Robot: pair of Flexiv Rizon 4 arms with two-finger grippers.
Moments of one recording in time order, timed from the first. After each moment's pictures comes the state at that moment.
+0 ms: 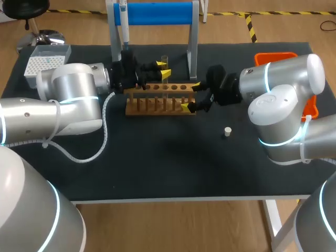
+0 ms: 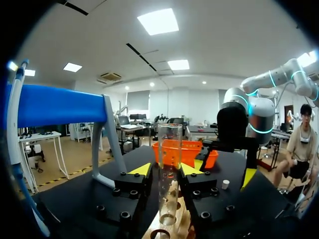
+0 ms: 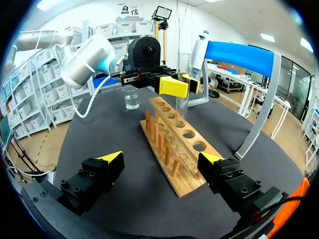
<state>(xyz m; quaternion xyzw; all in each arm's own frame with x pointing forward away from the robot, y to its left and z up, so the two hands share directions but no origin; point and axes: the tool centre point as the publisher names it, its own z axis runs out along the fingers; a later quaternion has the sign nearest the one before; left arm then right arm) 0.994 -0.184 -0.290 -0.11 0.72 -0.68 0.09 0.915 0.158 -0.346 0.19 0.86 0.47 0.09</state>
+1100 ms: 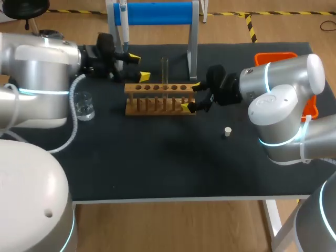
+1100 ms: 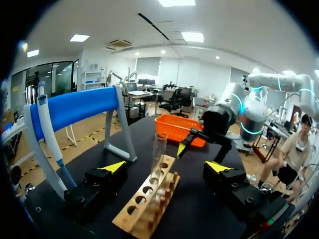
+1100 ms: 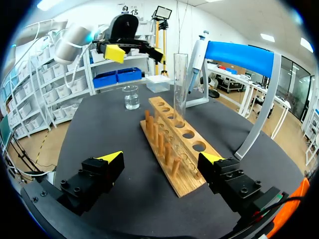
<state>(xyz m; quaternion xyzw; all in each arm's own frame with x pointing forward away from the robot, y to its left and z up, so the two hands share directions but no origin) 0.944 -0.102 -0.240 -0.19 0.81 -0.56 0.06 0.915 0.158 -0.346 0.19 0.86 0.47 0.09</state>
